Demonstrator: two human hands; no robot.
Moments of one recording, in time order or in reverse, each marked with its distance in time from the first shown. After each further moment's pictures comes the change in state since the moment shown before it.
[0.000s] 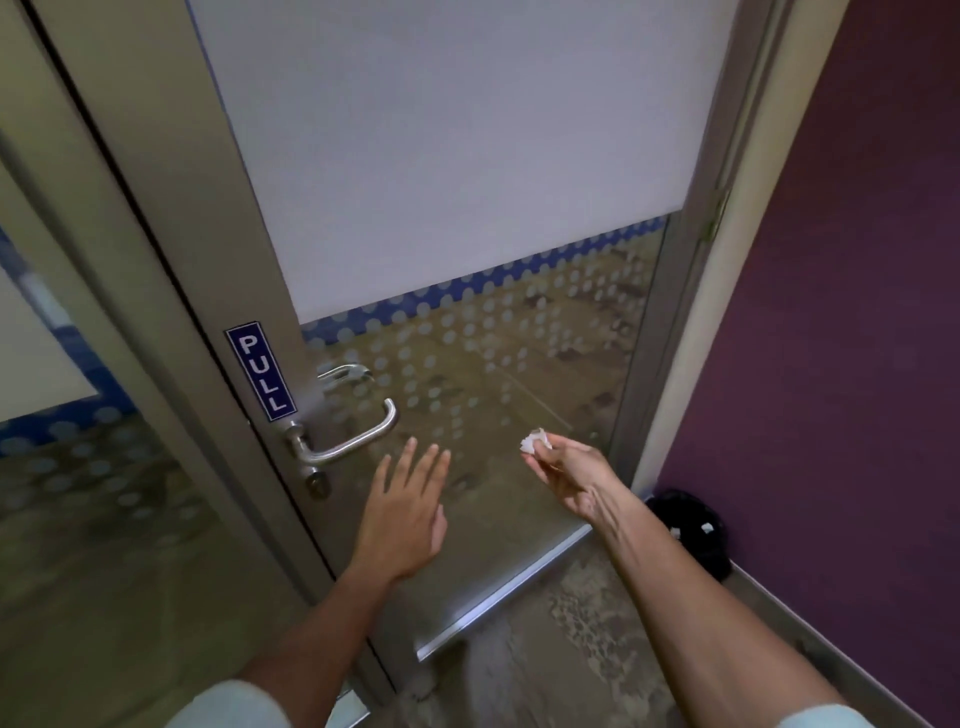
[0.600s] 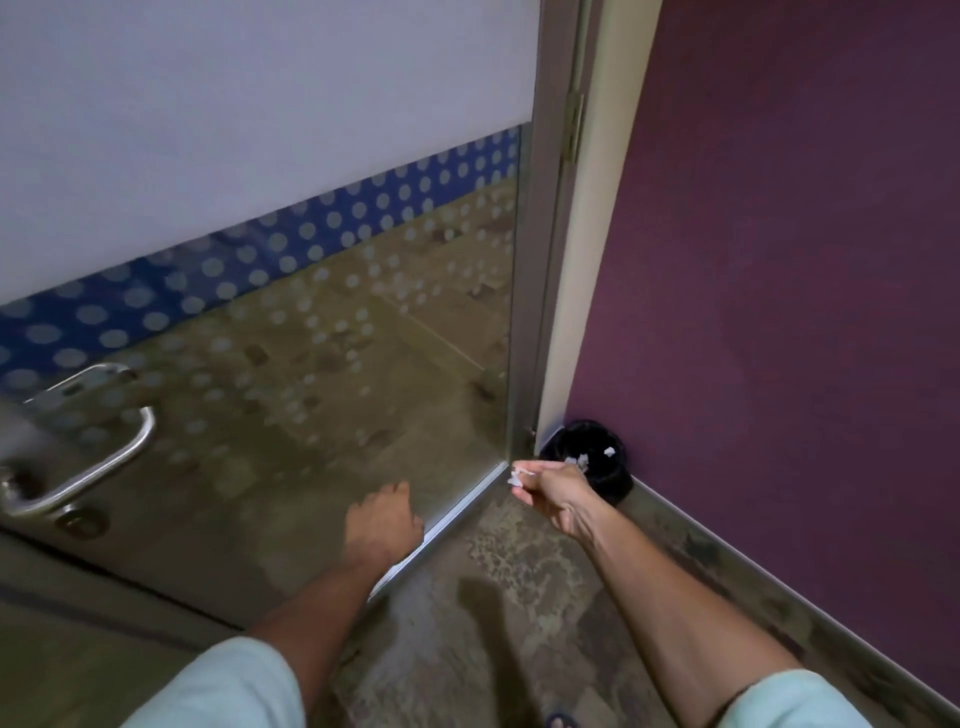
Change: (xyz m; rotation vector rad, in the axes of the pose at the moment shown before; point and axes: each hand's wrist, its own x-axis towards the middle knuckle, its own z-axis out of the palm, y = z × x) left_hand 0.083 0.176 0.081 -0.140 -0.617 -0.169; right_hand 0.063 -0.031 -0.215 -0.236 0.282 0.146
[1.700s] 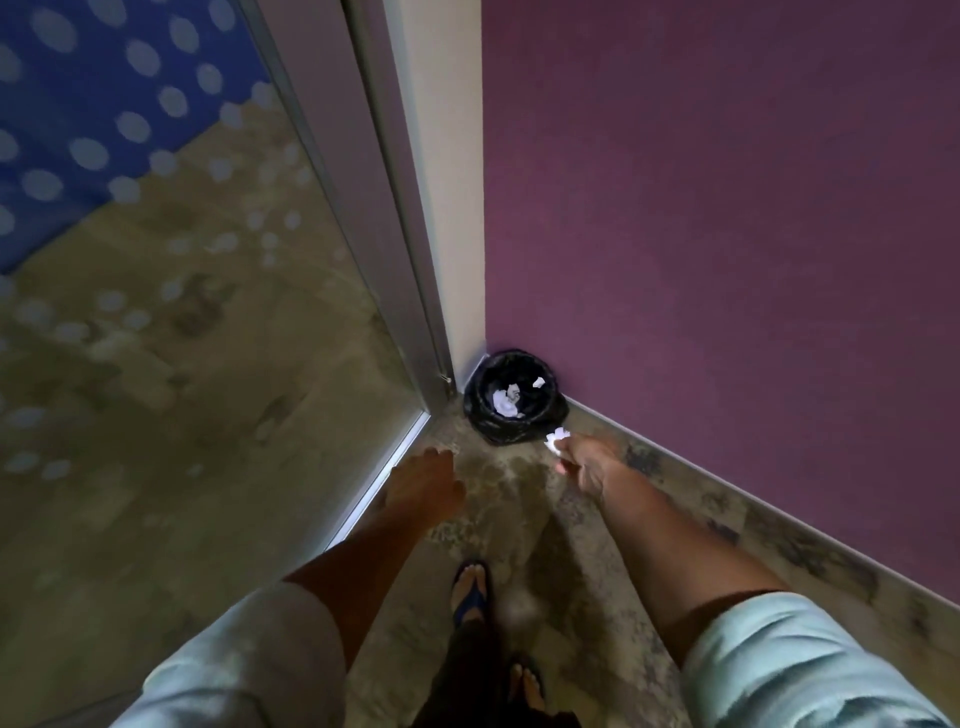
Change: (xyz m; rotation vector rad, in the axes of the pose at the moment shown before) left_hand 0.222 0.233 0.061 -0.019 -0.294 0.265; right_hand 0.218 -0.063 -0.203 0.074 0.459 0.260
